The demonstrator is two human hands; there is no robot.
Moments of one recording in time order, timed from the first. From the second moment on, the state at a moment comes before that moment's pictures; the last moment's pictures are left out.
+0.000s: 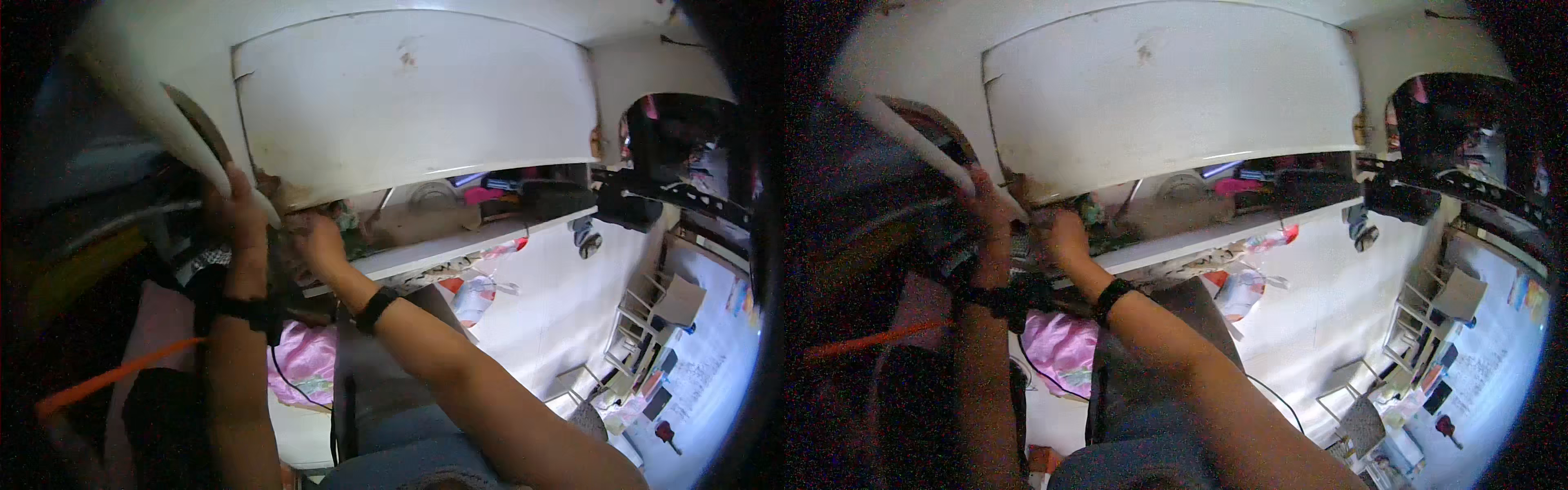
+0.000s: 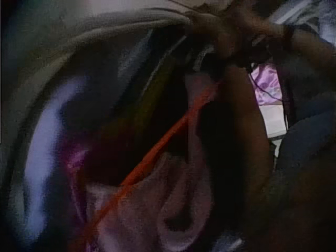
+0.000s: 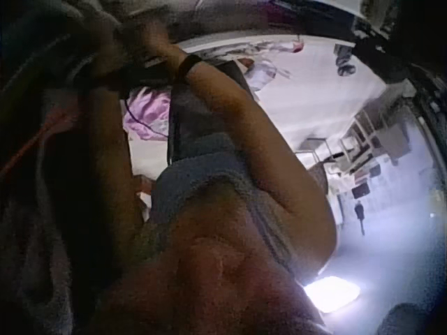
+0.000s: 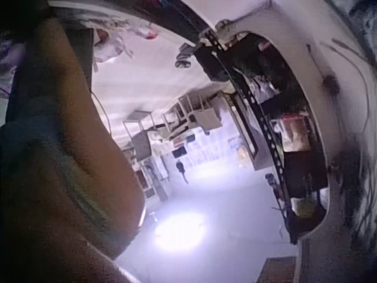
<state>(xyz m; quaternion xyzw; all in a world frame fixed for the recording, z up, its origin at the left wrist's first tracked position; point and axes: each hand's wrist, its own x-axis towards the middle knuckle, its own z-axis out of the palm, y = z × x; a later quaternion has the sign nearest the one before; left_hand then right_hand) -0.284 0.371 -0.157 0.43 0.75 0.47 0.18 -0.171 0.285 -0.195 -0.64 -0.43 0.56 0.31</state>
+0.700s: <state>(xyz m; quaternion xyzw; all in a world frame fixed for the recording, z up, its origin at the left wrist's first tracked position) -0.293 0.367 -0.157 0.43 0.83 0.34 0.12 0.127 0.338 -0.044 -0.70 -0.46 0.21 0.51</state>
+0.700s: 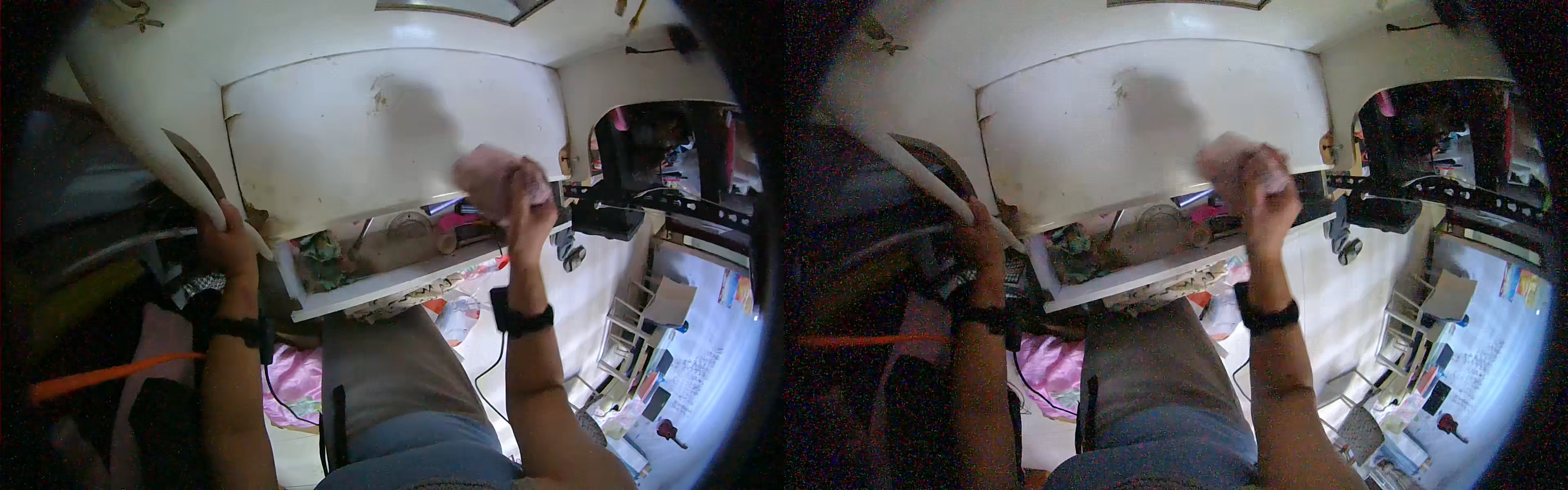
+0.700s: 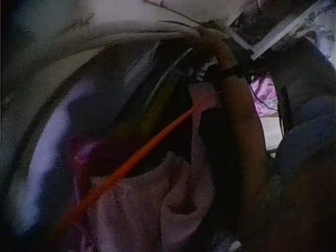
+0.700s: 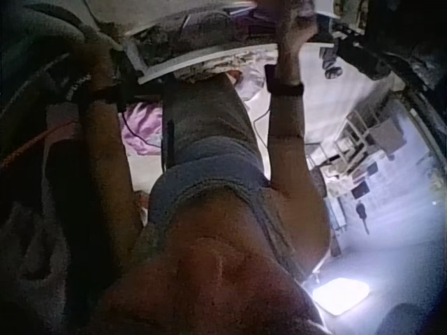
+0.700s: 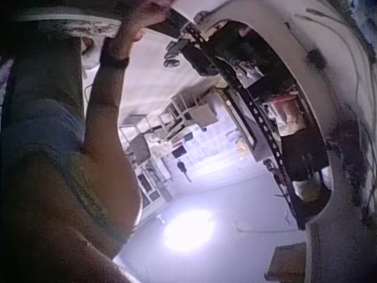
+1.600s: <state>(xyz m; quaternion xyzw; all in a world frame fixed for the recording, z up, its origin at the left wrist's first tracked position) -0.292 0.365 -0.147 0.41 0.83 0.35 0.13 0.217 0.375 -0.135 -0.71 -0.69 -0.07 0.11</state>
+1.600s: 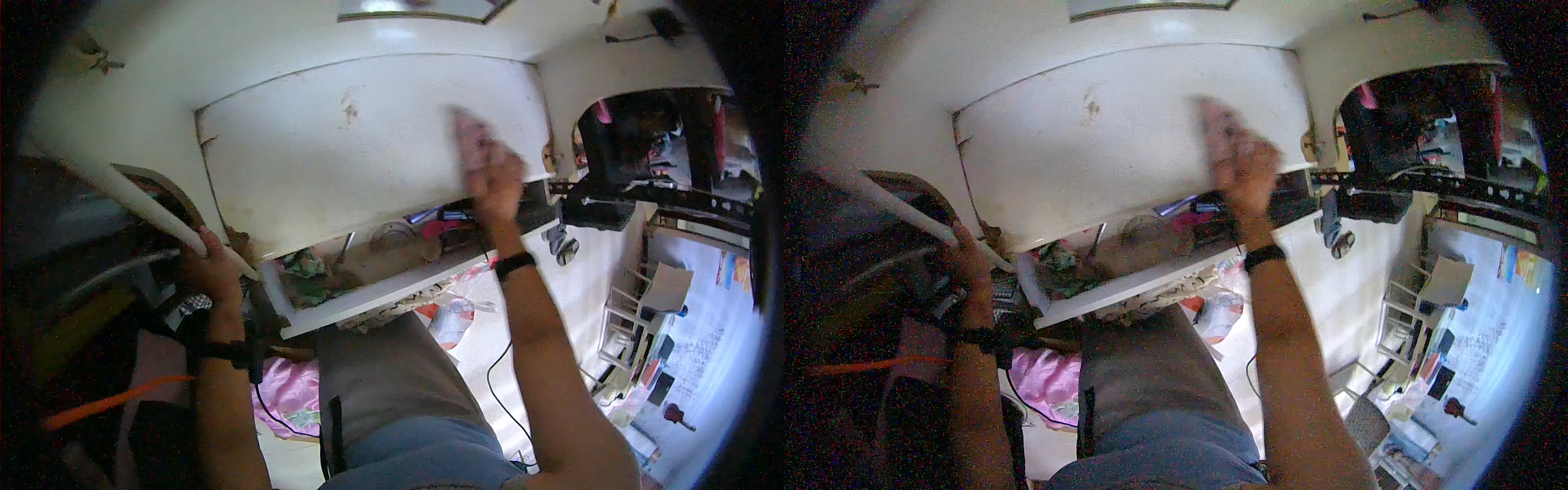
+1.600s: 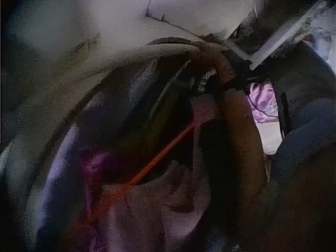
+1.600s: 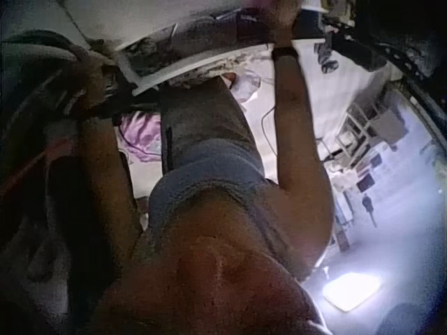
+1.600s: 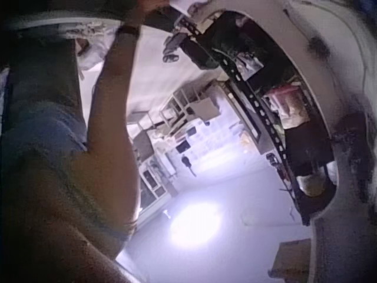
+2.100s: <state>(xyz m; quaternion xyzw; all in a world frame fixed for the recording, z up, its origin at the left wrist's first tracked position) -0.298 0.360 -0.168 0.45 0.82 0.31 0.13 -0.121 0.445 -0.121 -0.52 -0.83 -0.01 0.23</state>
